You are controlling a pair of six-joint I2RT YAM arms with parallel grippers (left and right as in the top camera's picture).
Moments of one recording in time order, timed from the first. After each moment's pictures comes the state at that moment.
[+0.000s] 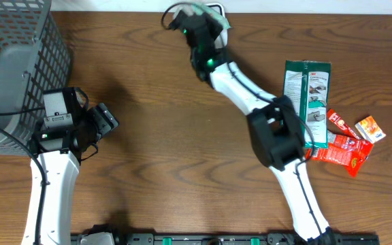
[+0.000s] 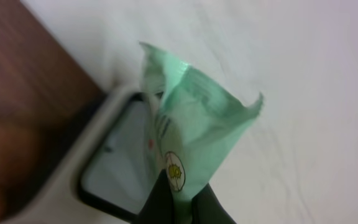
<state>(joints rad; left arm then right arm) 0.17 1.23 0.92 -0.75 0.12 -0.50 0.52 2.50 2.07 0.03 0.59 -0.78</state>
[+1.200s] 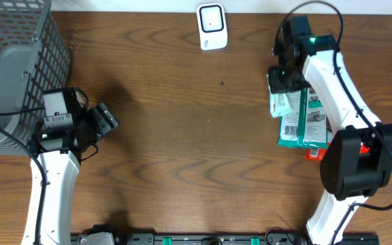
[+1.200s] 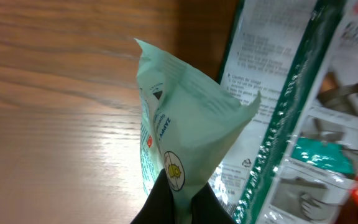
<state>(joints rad) 0.17 1.23 0.92 -0.75 0.12 -0.50 0.14 1.99 1.67 -1.07 0.04 0.07</state>
